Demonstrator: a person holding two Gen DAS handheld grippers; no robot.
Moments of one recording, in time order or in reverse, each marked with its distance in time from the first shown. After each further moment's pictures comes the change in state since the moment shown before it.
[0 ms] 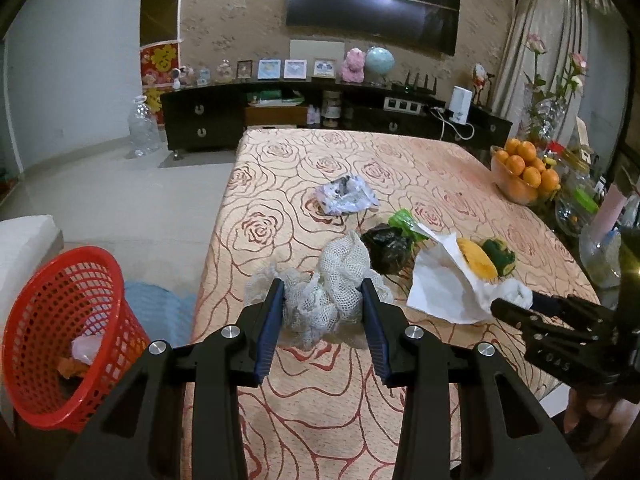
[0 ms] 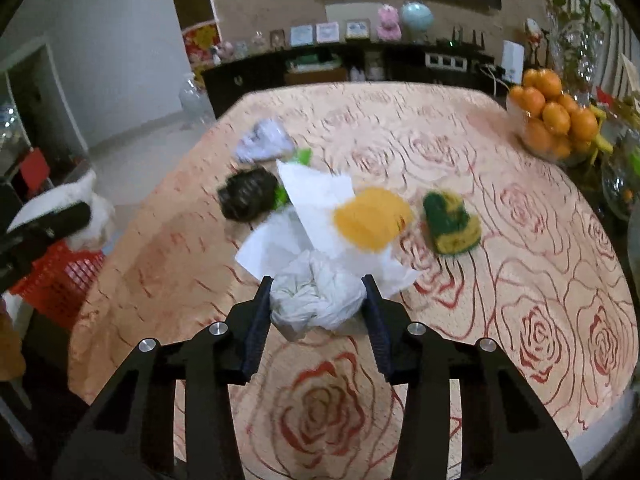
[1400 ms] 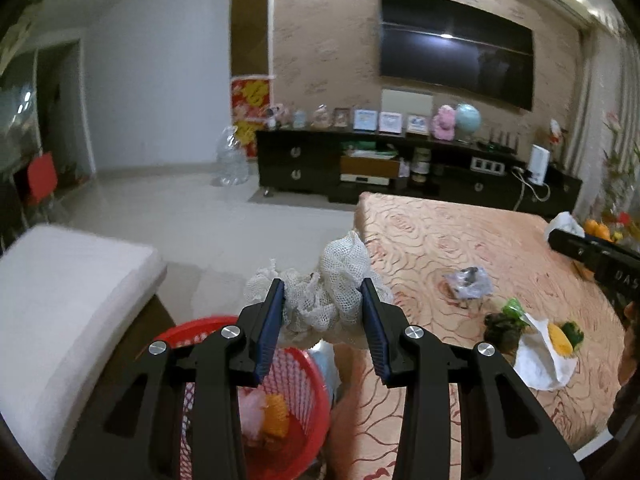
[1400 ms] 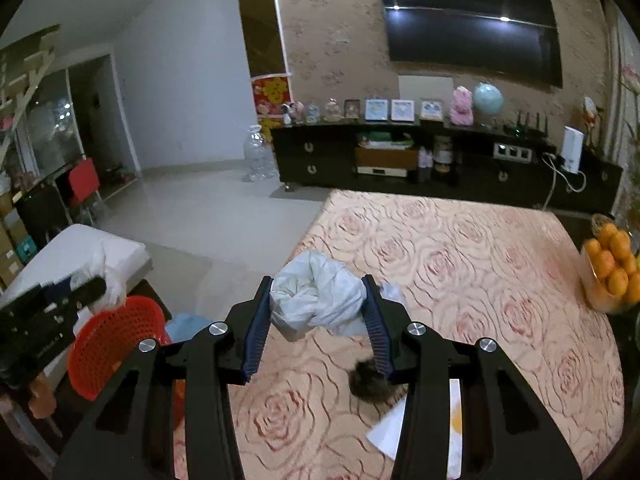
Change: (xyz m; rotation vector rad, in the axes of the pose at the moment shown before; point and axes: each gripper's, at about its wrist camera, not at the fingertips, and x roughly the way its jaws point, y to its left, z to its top) left arm -0.060 0.128 0.053 -0.138 -0.141 0.264; right arm -0.010 0.112 0.140 -0.138 -0.191 0.164
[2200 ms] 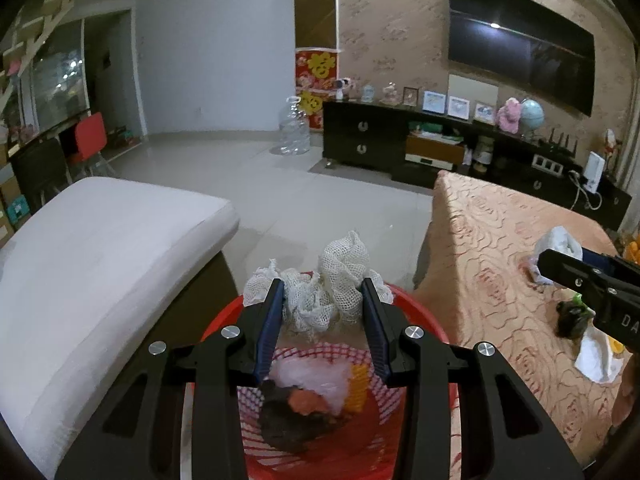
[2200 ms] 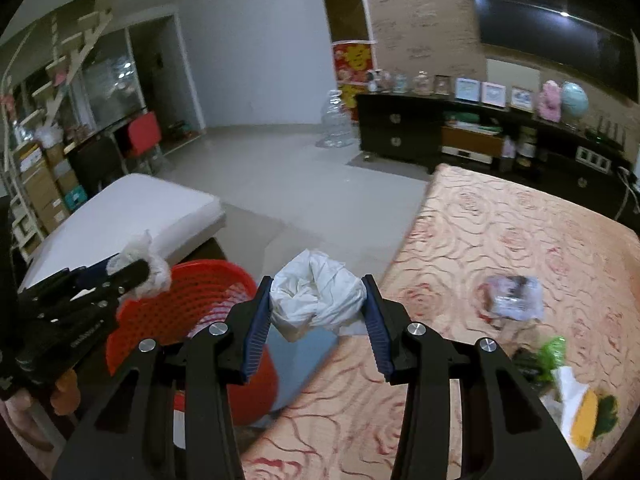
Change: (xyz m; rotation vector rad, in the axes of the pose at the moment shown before) left arm 0.007 0.085 -0.028 -0.086 0.079 0.183; right arm 0.059 0.127 -0.023 -0.135 0.136 0.231
